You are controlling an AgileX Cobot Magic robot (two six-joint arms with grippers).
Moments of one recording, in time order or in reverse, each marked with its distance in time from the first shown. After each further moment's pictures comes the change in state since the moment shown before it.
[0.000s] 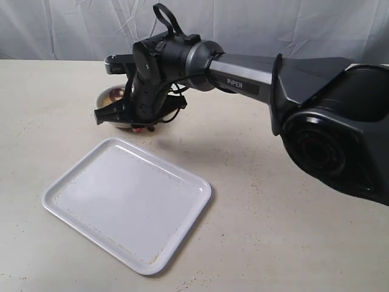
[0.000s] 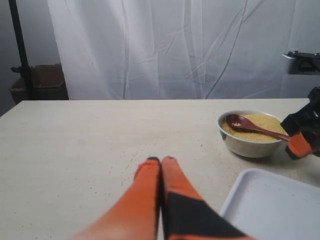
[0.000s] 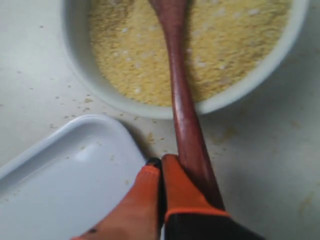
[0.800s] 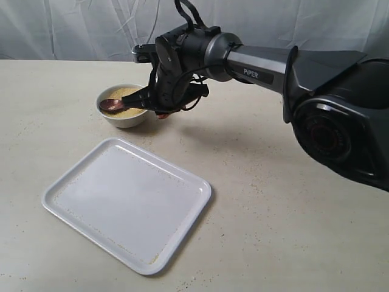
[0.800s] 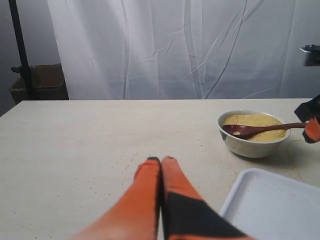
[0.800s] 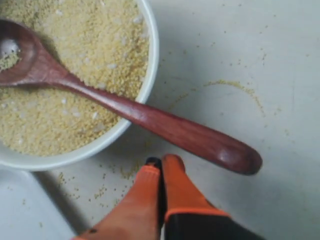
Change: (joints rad) left arm 0.000 0.000 0.000 0.000 0.000 0.000; right arm -0.075 0.002 0.000 -0.112 -0.006 0.062
